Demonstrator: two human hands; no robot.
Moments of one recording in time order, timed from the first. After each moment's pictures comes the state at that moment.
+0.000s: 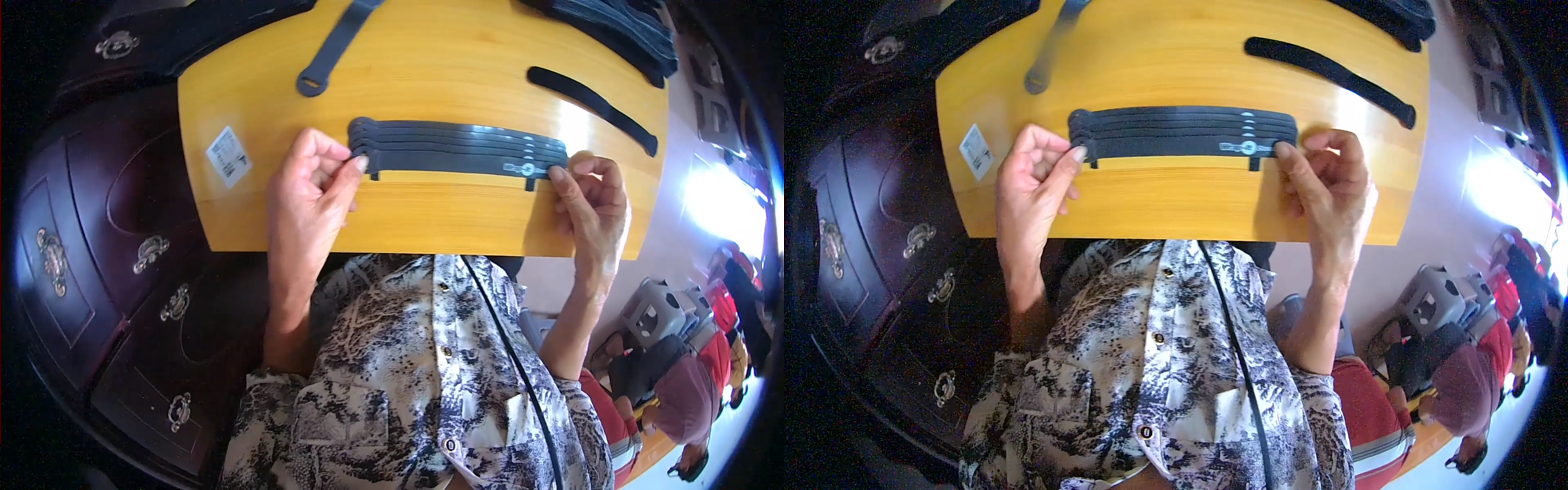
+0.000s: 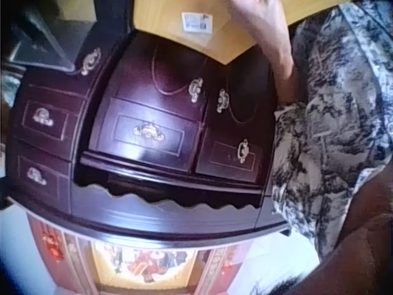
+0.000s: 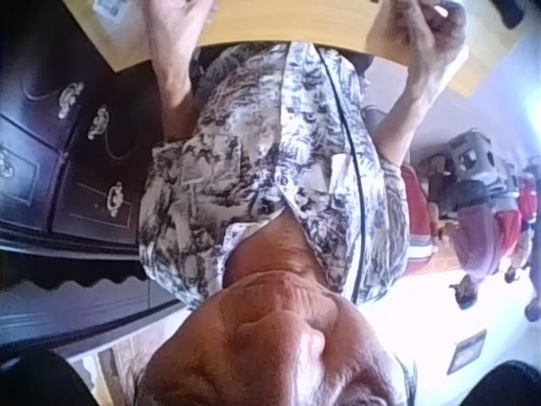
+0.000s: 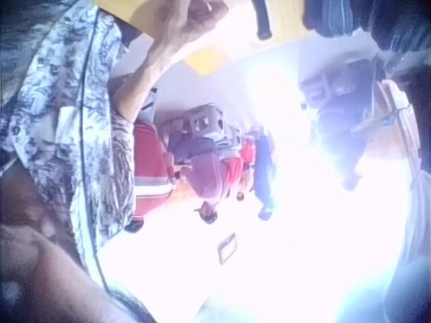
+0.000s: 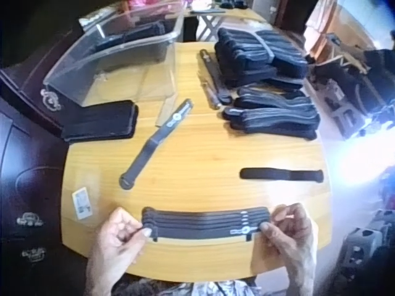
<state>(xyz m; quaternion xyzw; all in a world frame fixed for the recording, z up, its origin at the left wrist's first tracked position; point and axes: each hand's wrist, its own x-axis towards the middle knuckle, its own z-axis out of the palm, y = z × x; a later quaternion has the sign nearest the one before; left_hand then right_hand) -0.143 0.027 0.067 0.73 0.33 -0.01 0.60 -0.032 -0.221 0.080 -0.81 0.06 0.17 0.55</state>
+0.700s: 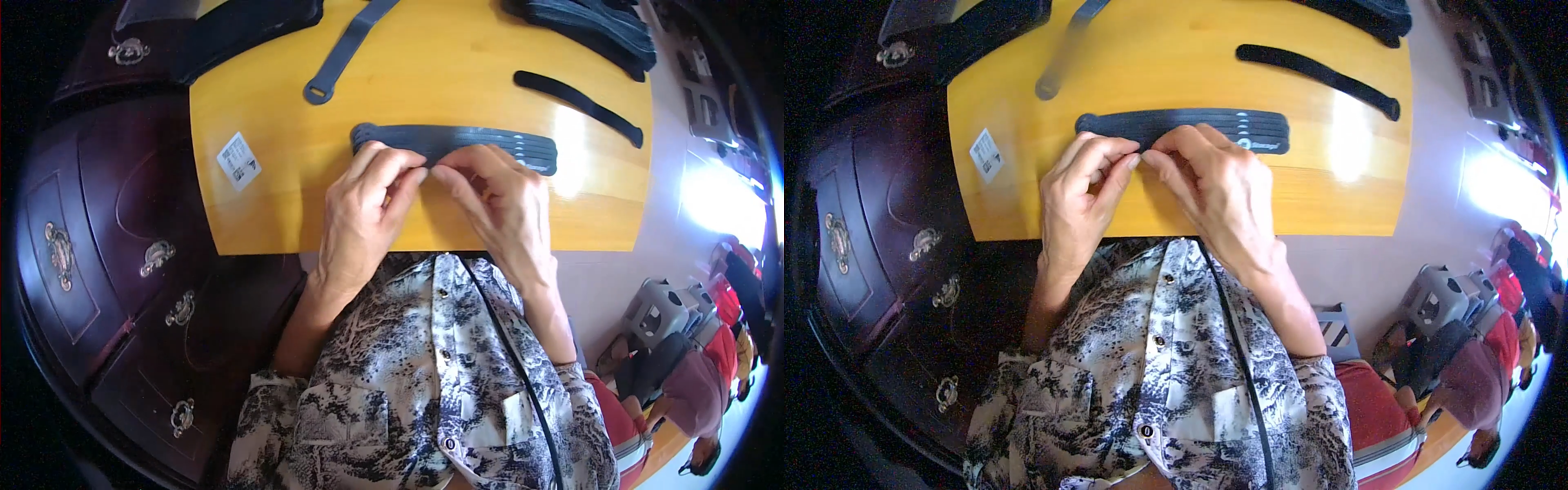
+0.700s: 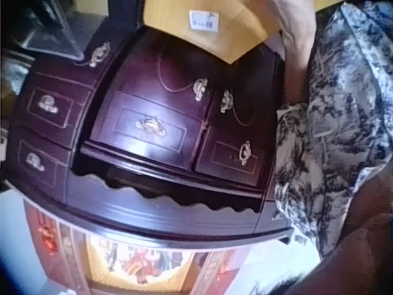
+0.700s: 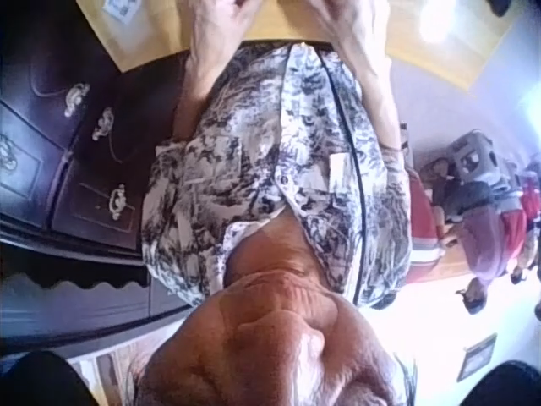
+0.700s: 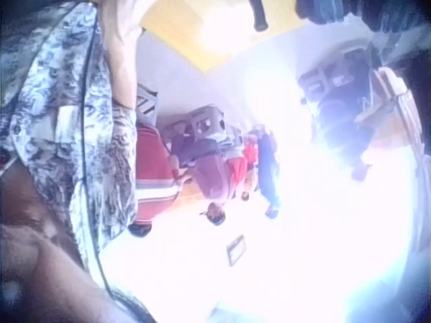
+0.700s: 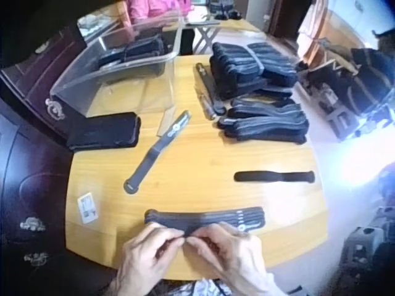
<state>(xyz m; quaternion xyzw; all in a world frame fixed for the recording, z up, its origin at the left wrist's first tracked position) -0.130 -0.008 0.057 0.85 0.13 0.11 0.50 -0.053 -0.155 0.080 -0.86 -0.23 0.16 0.43</state>
